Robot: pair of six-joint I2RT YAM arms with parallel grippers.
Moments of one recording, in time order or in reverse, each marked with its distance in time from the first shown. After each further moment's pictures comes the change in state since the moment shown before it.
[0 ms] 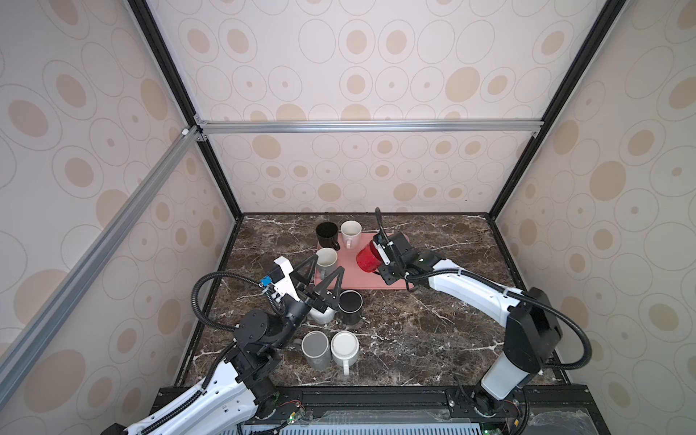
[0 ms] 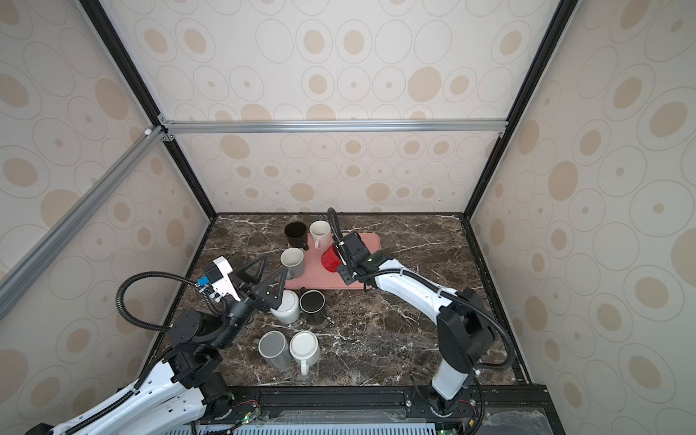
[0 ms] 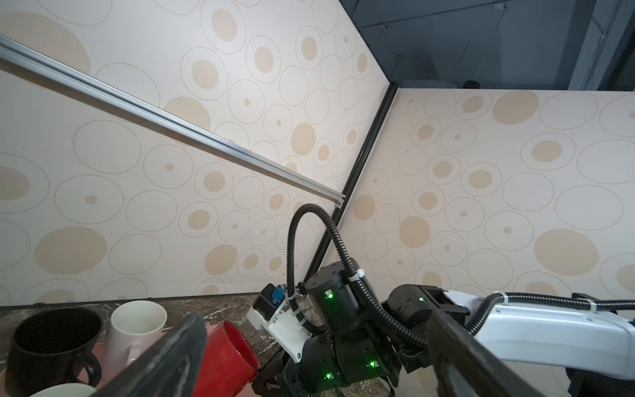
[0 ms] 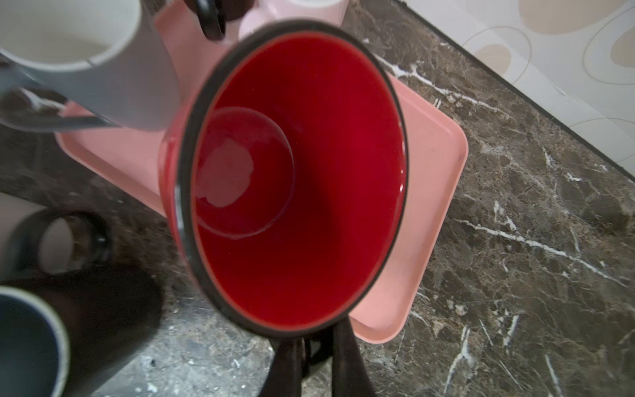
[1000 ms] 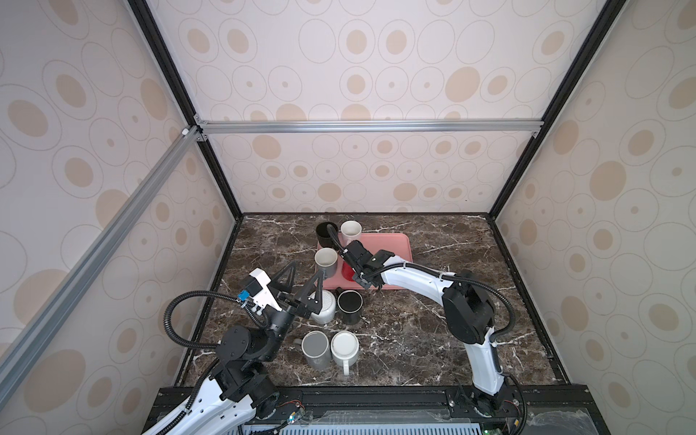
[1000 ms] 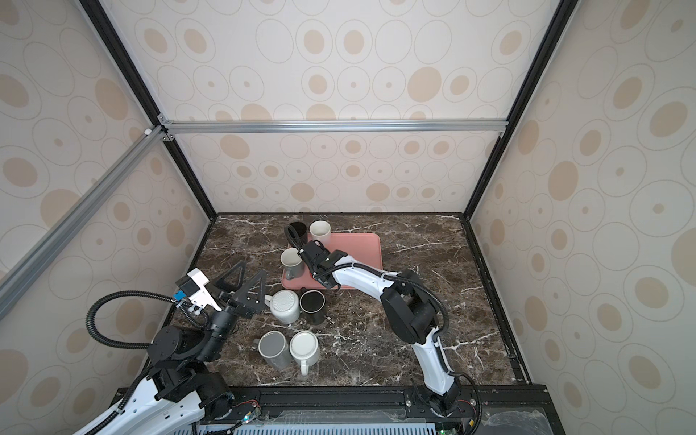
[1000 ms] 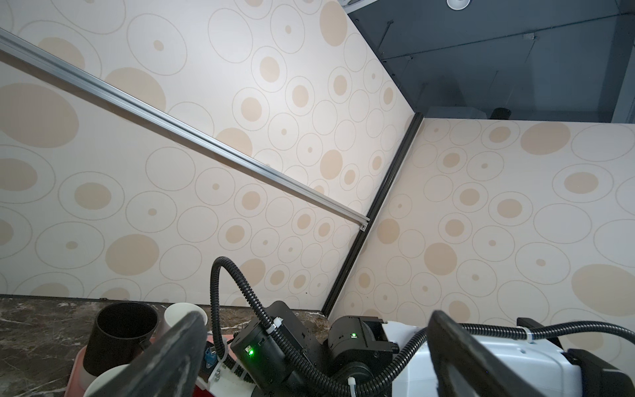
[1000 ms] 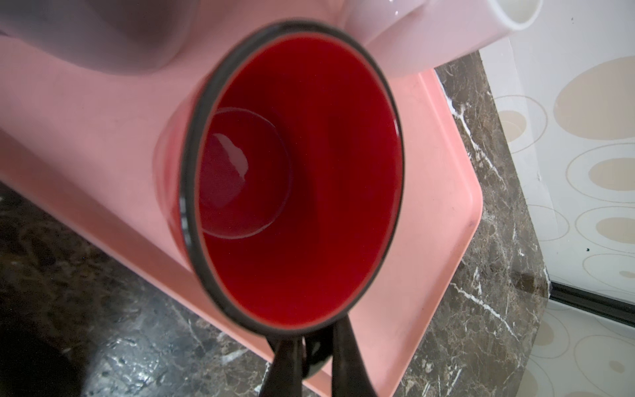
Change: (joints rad) left arm 0.000 -0.169 -0.053 -0.082 -0.109 0.018; right arm 0.126 0.374 0.326 -0.110 0.205 -0.188
